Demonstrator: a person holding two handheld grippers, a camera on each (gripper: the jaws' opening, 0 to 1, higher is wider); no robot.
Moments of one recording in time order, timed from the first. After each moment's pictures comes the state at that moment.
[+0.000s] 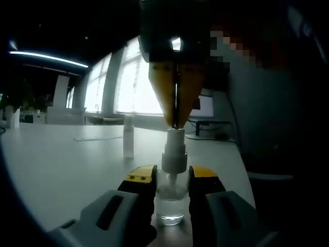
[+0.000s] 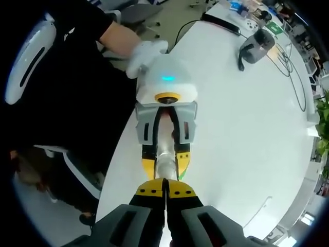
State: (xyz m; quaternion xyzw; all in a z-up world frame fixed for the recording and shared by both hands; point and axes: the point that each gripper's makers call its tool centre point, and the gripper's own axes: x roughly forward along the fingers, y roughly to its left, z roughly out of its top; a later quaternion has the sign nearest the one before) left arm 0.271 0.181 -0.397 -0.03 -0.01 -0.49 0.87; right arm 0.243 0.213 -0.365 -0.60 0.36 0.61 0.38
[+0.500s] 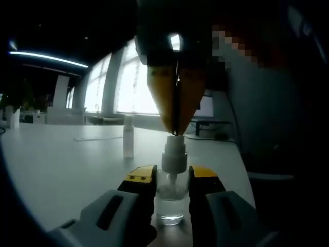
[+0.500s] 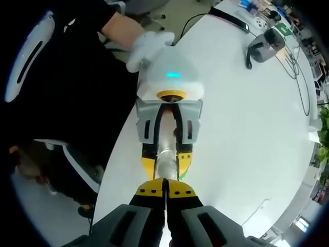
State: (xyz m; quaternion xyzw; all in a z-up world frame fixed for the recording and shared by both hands) left arm 0.270 0.180 -0.397 -0.03 -0.01 -0.49 0.87; right arm 0.243 0.213 -0.369 -0.62 0.36 0.59 0.36
